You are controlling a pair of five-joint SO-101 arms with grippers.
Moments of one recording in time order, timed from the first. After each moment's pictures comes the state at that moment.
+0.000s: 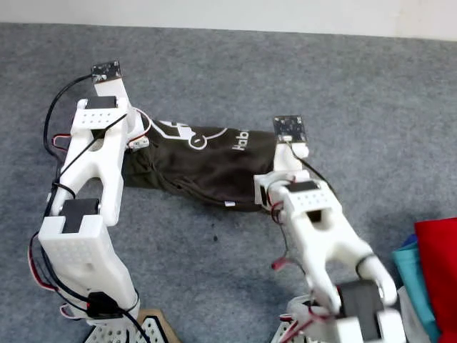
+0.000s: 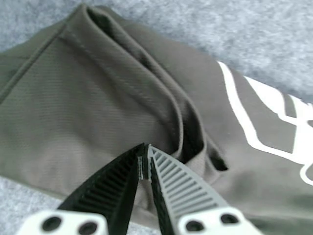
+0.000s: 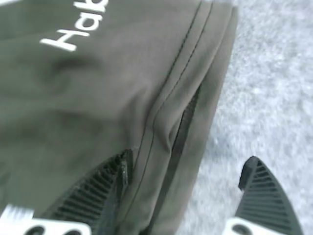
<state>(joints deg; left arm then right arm) -10.7 22.1 -2.2 64.3 15.7 -14.9 -9.7 48.6 29.1 -5.1</state>
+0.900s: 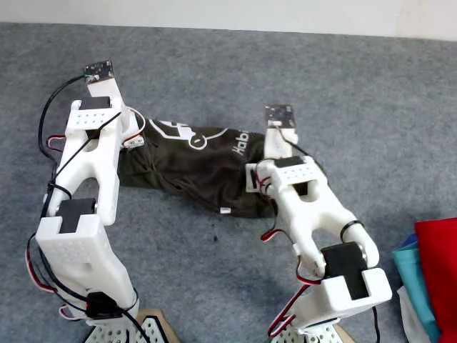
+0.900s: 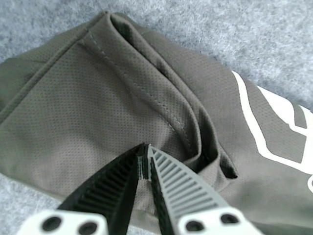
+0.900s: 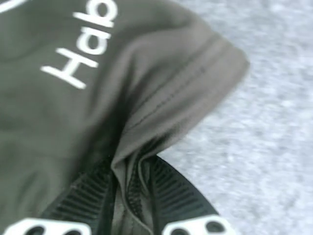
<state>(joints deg) -12.3 22.1 -2.0 63.3 15.7 -16.4 1.7 35.6 36.9 -9.5</state>
